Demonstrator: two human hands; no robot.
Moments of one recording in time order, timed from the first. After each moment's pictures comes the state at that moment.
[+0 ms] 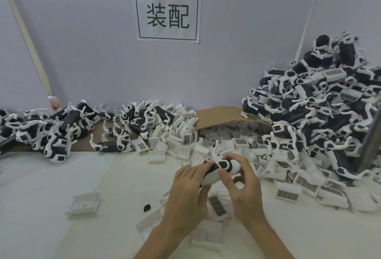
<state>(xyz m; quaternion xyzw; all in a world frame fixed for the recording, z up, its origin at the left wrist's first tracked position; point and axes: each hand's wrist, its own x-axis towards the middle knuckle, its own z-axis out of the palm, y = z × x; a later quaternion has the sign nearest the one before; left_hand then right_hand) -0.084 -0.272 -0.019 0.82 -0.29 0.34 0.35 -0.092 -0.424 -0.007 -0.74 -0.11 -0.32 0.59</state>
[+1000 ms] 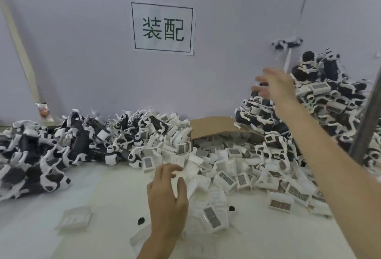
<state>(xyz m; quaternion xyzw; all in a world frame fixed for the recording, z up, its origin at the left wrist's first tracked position) -0.082 -0.267 -0.005 0.77 -0.10 0.39 0.50 -0.001 -0.506 0.224 -0.72 0.00 -0.34 0.61</state>
